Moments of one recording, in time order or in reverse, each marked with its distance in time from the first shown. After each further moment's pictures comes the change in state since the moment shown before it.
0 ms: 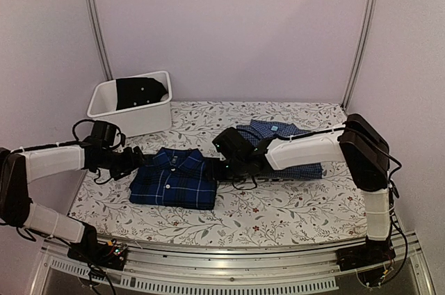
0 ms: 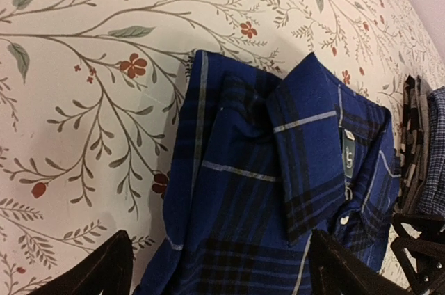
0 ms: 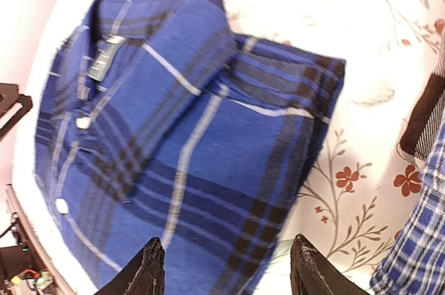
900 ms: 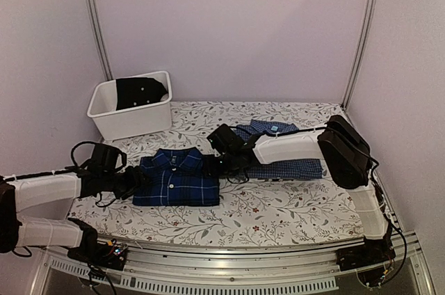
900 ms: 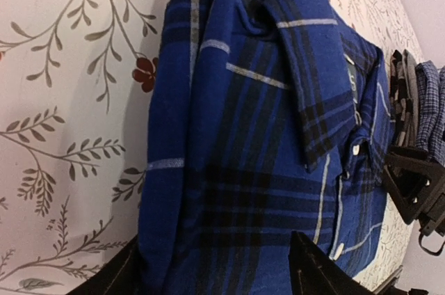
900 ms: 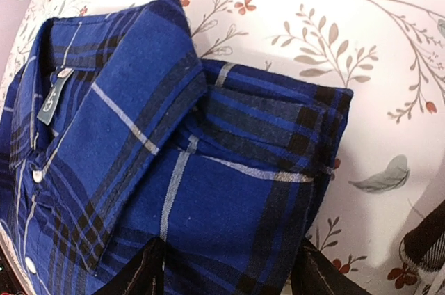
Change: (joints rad) left arm -0.127 -0.169 -0.277 0.160 0.008 -0.222; right arm -0.045 0.178 0.183 -0.064 0.002 -0.088
